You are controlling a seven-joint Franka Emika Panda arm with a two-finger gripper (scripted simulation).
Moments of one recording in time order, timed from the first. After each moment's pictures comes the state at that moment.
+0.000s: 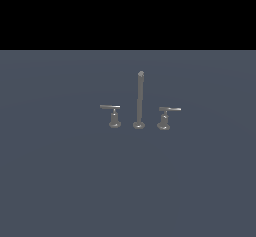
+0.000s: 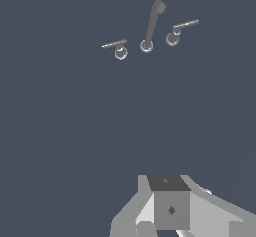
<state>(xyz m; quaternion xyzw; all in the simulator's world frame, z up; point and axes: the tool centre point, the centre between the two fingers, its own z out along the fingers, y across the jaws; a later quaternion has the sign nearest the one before) -0.216 0.080 0.416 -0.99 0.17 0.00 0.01</state>
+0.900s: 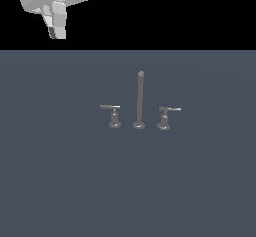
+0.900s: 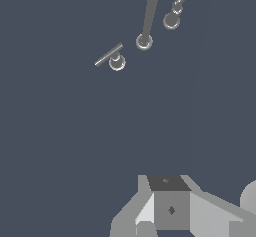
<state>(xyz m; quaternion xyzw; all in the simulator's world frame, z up) -0.135 0.126 0.319 -0.94 0.35 0.00 0.01</state>
